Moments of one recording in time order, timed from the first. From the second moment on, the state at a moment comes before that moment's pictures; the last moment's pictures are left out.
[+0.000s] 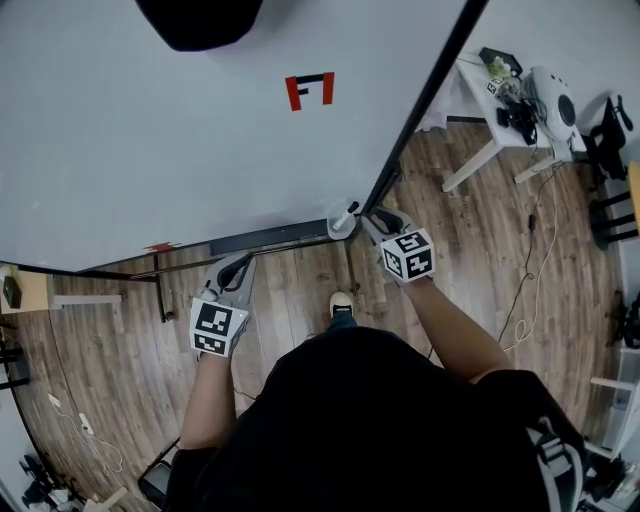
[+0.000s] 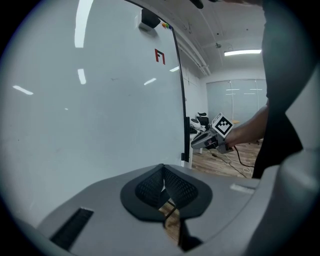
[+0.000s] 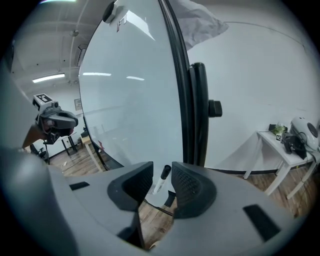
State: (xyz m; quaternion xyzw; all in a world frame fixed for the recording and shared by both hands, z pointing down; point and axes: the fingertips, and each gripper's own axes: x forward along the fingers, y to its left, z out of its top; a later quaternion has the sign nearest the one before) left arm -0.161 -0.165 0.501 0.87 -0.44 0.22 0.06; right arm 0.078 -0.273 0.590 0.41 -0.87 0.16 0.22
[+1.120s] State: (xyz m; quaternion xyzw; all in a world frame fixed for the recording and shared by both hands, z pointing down) left arm -0.164 -0.114 0.470 0.88 -0.43 0.20 0.02; right arm 0.089 -0.179 0.534 0.44 -0.87 0.16 0.18
